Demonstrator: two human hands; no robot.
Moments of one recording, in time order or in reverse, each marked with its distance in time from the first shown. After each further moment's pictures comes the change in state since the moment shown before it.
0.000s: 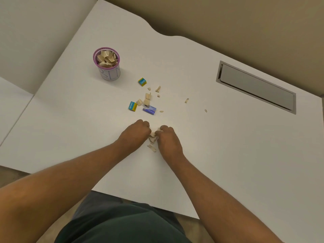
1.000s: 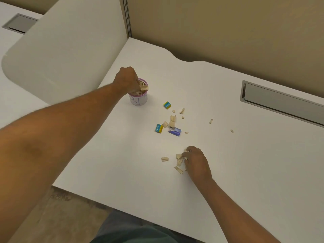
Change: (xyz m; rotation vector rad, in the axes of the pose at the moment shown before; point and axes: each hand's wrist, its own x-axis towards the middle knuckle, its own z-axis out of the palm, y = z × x) left_hand 0.056 -0.167 -0.216 -0.377 0.305 -0.564; right_hand 0.004 0.009 0.014 0.152 0.047 0.109
